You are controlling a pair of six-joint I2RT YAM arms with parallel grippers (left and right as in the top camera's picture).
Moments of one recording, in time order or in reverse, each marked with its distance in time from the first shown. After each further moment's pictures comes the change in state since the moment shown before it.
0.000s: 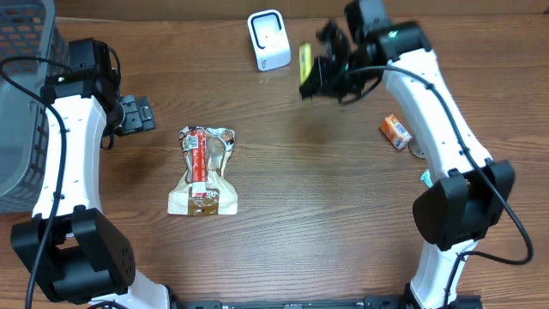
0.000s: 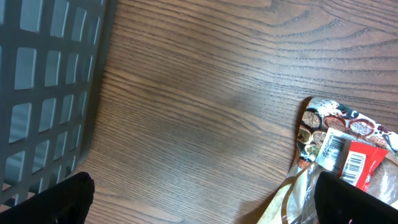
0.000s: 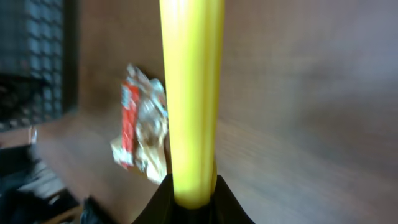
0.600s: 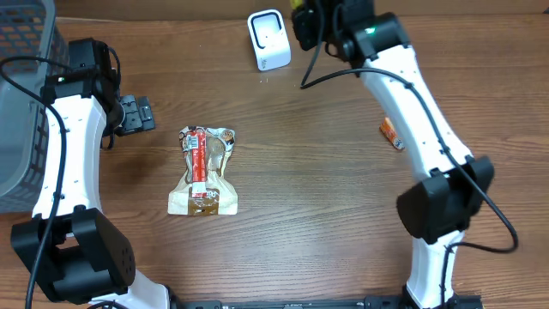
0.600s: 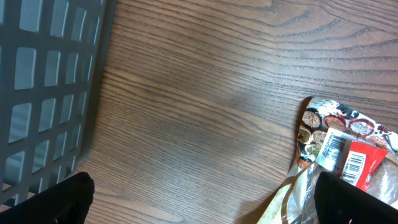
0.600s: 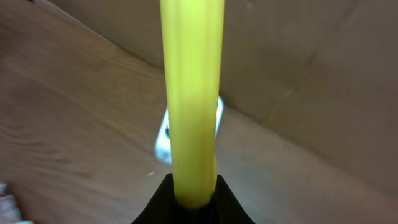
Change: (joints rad) left arm 0.000 0.000 0.000 0.000 0.000 0.000; right arm 0.098 0.082 0.129 0.505 0.483 -0.395
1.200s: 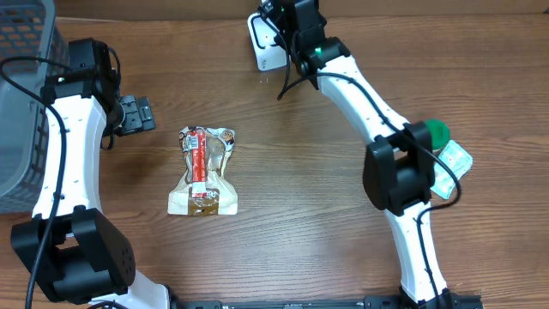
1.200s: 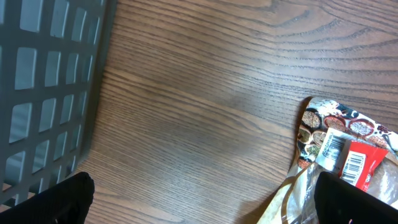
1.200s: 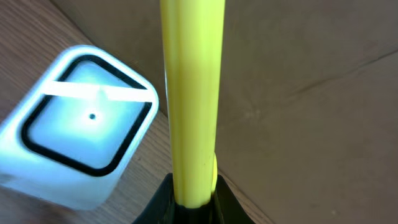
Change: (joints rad) left arm 0.000 0.000 0.000 0.000 0.000 0.000; right arm 0.050 0.297 0.000 0.362 0.378 -0.409
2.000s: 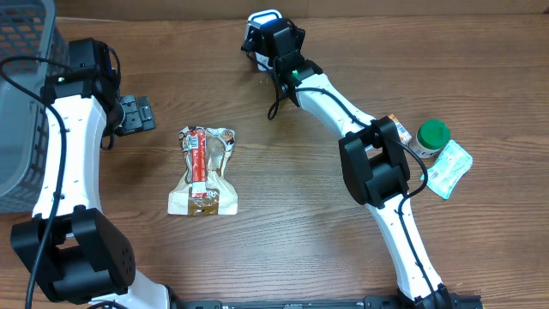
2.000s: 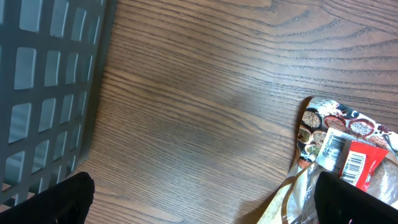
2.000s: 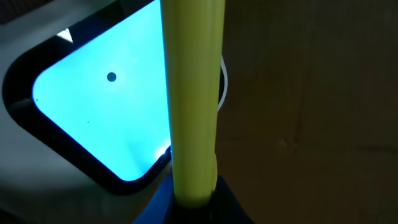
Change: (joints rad) left arm 0.000 0.000 0.000 0.000 0.000 0.000; right arm 0.051 0.174 0.000 0.204 0.170 -0.454
